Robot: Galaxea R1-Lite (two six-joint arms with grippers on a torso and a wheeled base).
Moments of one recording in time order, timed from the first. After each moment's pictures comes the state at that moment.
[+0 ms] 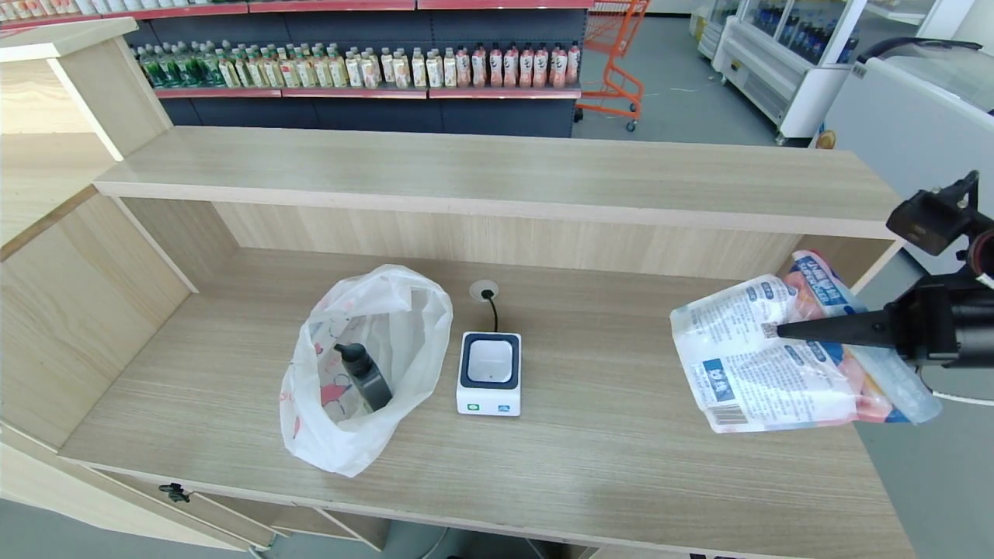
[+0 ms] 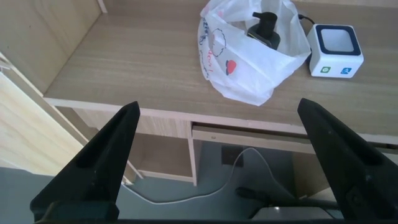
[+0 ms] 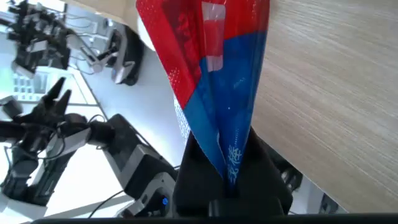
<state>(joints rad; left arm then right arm) 0.00 0.00 0.00 0.00 0.00 0.00 -0.08 1.45 -1.03 0.28 1.00 -0.03</state>
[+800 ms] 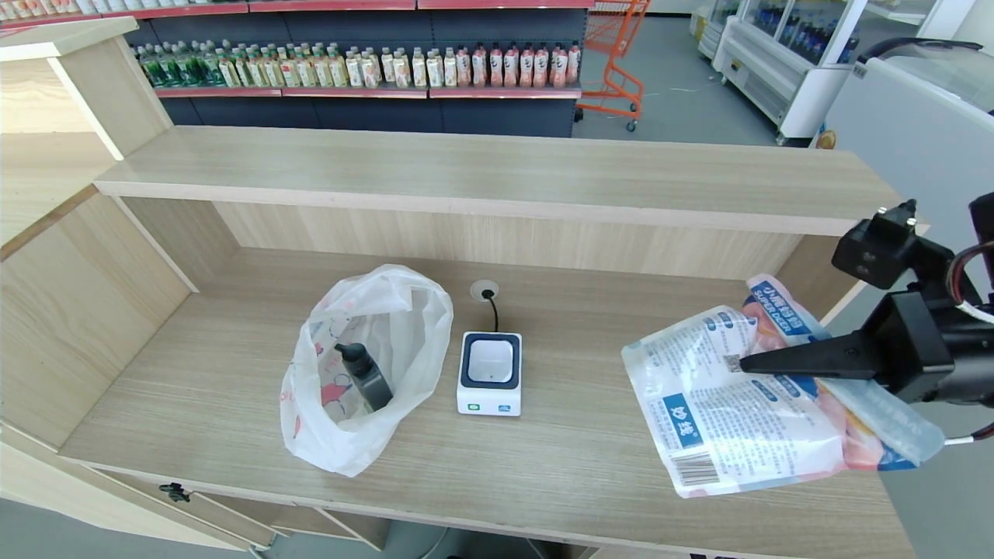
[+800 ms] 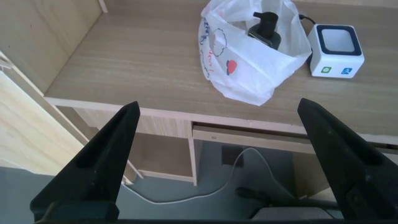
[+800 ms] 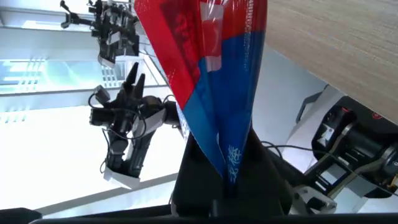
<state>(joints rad) 0.00 0.00 0.00 0.00 0.00 0.00 0.12 1.40 -0.95 0.21 1.03 0.35</state>
